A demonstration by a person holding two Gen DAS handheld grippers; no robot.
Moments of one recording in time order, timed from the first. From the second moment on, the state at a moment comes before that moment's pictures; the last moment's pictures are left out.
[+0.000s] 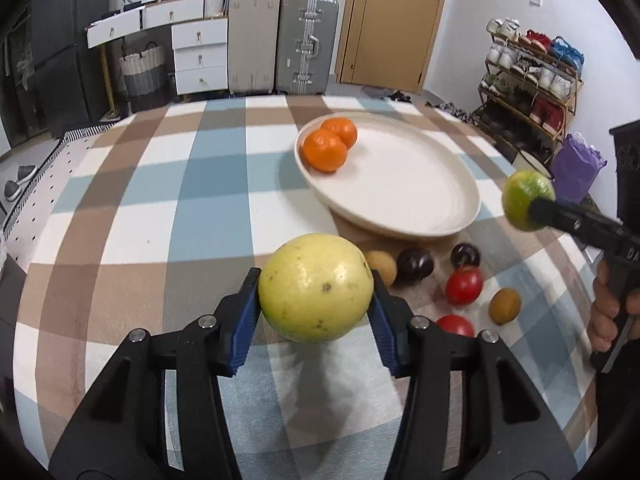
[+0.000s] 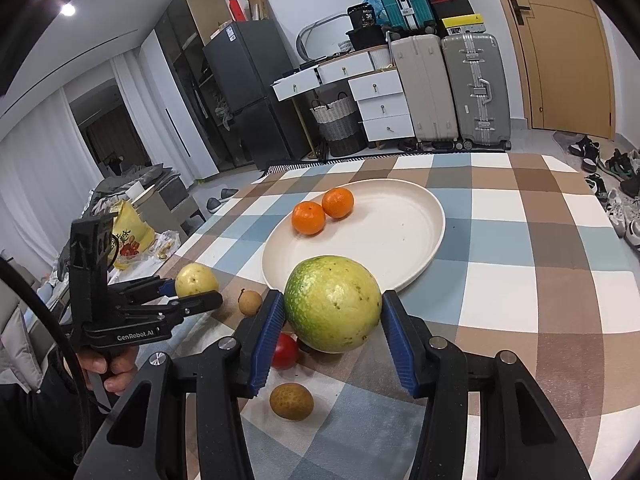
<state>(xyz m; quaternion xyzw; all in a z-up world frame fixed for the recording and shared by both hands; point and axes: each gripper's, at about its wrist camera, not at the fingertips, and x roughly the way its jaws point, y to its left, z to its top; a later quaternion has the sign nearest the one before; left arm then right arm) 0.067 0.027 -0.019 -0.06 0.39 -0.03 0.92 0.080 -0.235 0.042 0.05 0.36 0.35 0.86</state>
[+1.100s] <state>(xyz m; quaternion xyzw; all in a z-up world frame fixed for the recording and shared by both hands) 0.148 -0.003 0.034 -0.04 0.33 -0.04 0.94 0.139 -0.215 0.066 0.05 0.36 0.31 0.88</state>
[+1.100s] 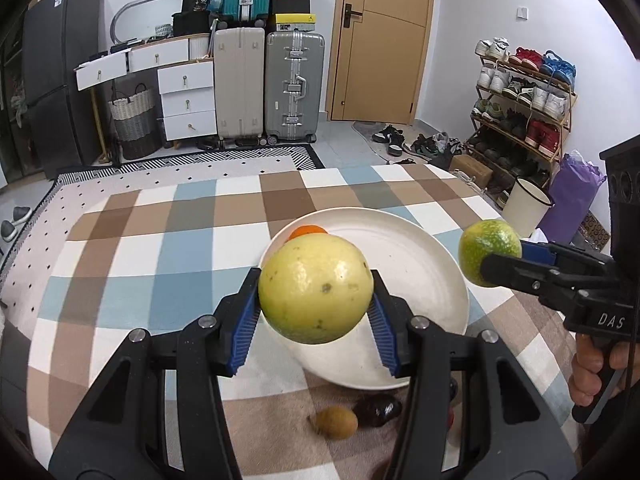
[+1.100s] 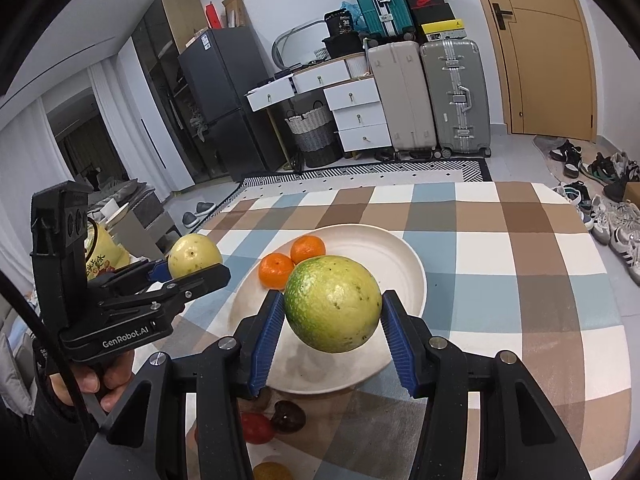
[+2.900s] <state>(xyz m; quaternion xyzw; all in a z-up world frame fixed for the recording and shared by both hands) 0.016 0.002 0.012 -0.02 0.34 0.00 0.94 0.056 -0.233 0.044 0.00 0.37 0.24 0.90</state>
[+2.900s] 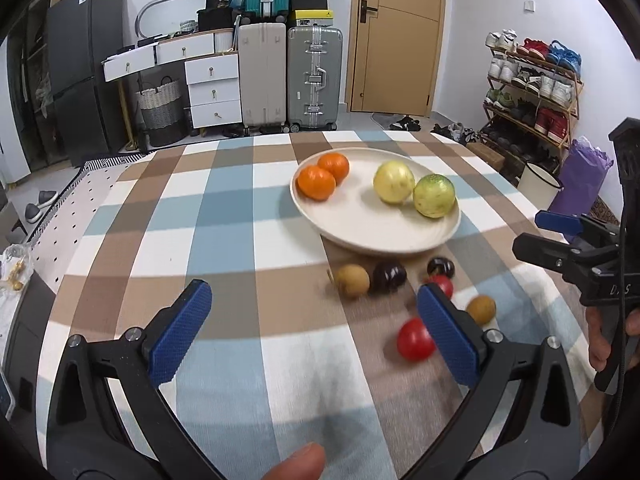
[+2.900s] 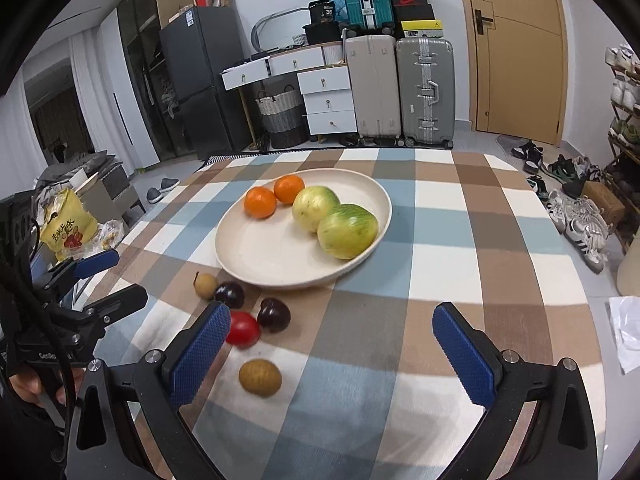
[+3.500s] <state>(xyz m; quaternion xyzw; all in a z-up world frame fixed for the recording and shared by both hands) 0.010 -0.015 -0.007 -0.02 0.36 -0.03 0.93 0.026 -0.216 0.011 -0.04 0.44 0.21 0.87</state>
